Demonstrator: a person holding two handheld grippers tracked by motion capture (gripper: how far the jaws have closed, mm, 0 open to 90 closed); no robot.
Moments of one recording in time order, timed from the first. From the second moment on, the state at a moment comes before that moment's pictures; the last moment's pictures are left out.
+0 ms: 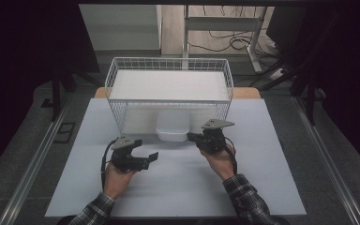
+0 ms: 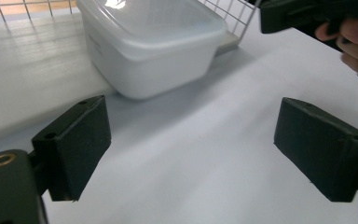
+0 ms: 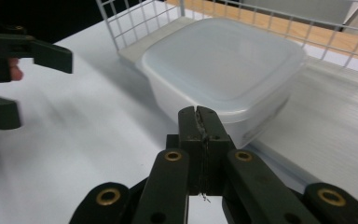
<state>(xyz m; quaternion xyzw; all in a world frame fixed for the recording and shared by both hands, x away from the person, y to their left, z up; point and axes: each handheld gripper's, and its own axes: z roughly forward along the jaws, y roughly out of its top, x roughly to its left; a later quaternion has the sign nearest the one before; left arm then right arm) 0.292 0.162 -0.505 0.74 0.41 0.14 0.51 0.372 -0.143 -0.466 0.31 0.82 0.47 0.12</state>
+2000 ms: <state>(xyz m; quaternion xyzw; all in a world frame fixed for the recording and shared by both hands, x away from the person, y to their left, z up) 0.245 0.170 -0.530 0.78 0.38 0.14 0.47 0.435 -0.080 -0.499 0.32 0.84 0.42 0.14</state>
